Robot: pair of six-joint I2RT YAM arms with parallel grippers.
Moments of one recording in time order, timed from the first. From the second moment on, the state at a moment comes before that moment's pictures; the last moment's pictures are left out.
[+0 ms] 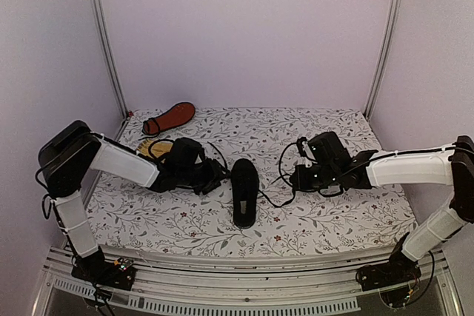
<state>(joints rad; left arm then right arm) -0.73 1.83 0.87 0.32 0.15 -1.14 0.76 1.49 0.82 -0.12 0.05 0.54</state>
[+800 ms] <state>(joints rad) -0.72 2.05 0.95 0.56 0.16 -1.29 0.76 1.42 0.77 -0.10 0.04 0.53</state>
